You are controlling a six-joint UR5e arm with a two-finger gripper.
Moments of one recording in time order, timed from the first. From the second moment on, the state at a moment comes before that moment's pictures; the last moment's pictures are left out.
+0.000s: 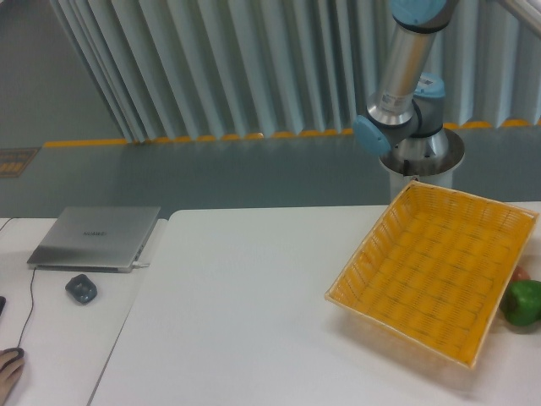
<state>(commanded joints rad) 2.94 -1.92 -1.69 -1.10 1.50 1.72</state>
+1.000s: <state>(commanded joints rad) 2.71 -1.58 -1.68 -1.41 1.41 1.48</state>
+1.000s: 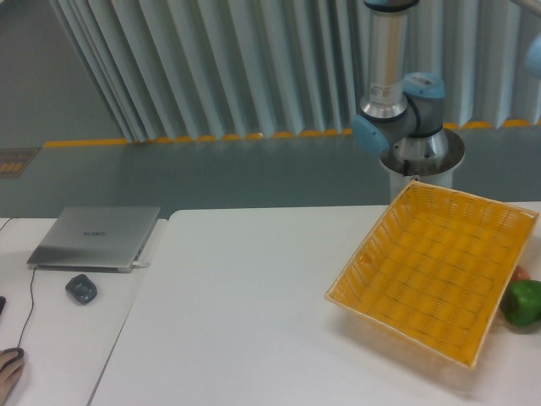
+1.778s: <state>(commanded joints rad) 2.20 -1.78 -1.67 -1.20 1.55 0.99</state>
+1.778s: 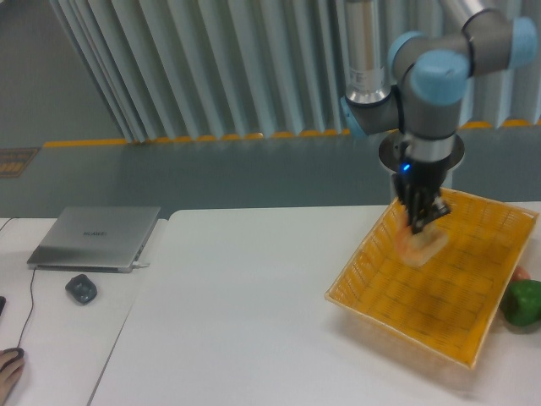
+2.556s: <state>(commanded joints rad) 2.15 -1.86 -1.63 -1.12 1.62 0.91</state>
